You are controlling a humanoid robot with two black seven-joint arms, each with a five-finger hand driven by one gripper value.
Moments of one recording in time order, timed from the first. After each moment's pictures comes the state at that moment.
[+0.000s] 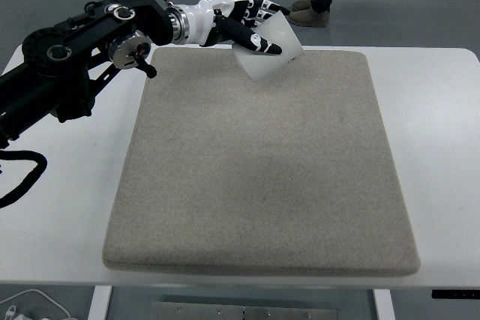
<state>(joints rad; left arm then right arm) -1.19 0.23 -0.57 -0.81 0.51 -0.32 0.20 -0.01 0.00 -0.06 0.16 -0.01 -0.01 -0.12</state>
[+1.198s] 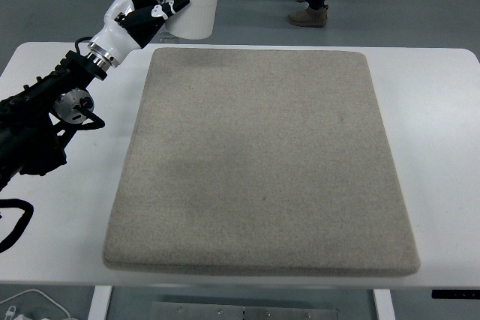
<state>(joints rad) -0.96 0.23 -0.63 -0.49 0.30 -0.61 -0.61 -0.01 0.00 -0.06 0.16 -0.01 -0.01 -0.12</state>
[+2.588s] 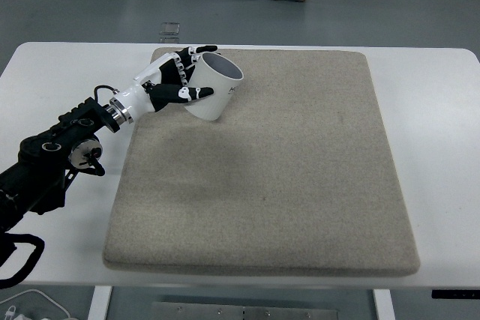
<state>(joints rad) -0.83 0.16 -0.64 -0.41 0.68 -0.61 -0.61 -0.01 0.00 -0.06 0.16 -0.01 -0.01 -0.12</state>
